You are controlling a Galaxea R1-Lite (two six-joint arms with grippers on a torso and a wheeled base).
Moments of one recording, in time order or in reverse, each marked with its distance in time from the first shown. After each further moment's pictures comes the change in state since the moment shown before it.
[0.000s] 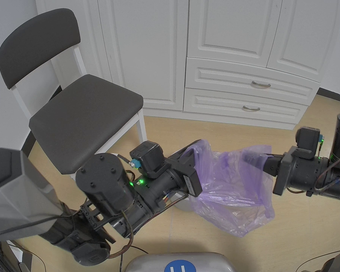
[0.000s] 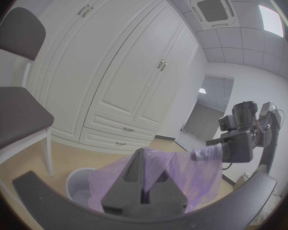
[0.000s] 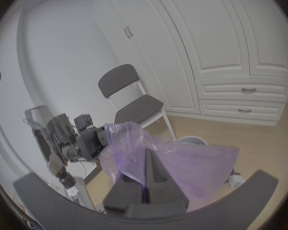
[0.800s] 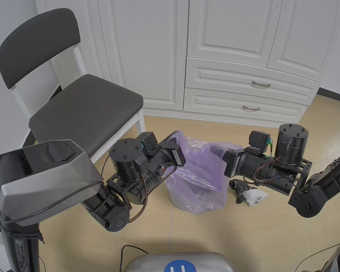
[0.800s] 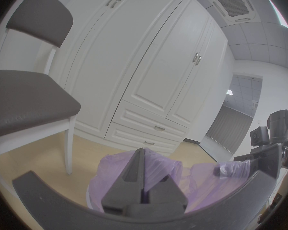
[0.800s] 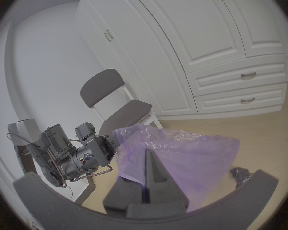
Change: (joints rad) left arm 0.204 0.282 -0.287 0.072 0.050 -0.081; right arm -0.073 0.489 -0.063 -0.486 -0.013 0.102
